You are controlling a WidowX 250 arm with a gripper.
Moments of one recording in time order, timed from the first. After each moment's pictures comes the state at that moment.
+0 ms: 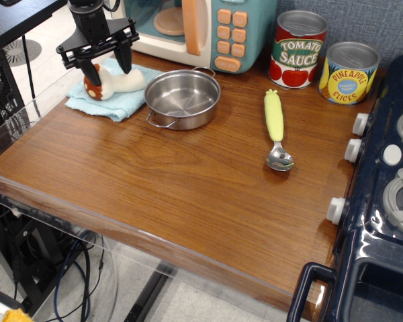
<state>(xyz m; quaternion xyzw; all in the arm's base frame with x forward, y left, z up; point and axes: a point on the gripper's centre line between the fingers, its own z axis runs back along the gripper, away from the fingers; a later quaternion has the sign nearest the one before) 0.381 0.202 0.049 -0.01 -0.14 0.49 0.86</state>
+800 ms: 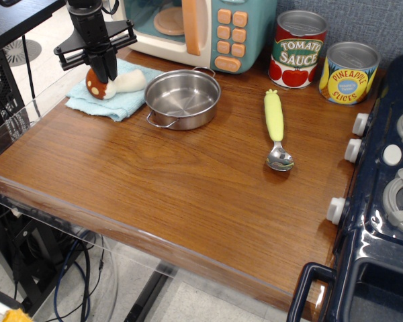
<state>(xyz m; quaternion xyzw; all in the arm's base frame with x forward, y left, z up) 0.375 0.203 0.048 0.01 -0.14 0.49 0.86</state>
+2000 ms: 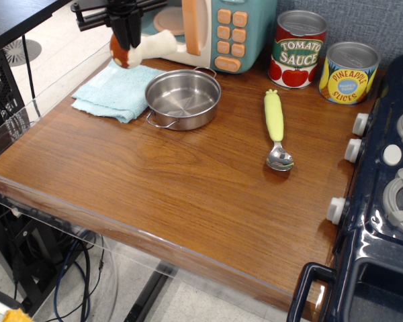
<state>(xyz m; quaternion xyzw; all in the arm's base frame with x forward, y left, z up) 0.372 0.143 0.121 0.01 -0.18 0.43 0.88</state>
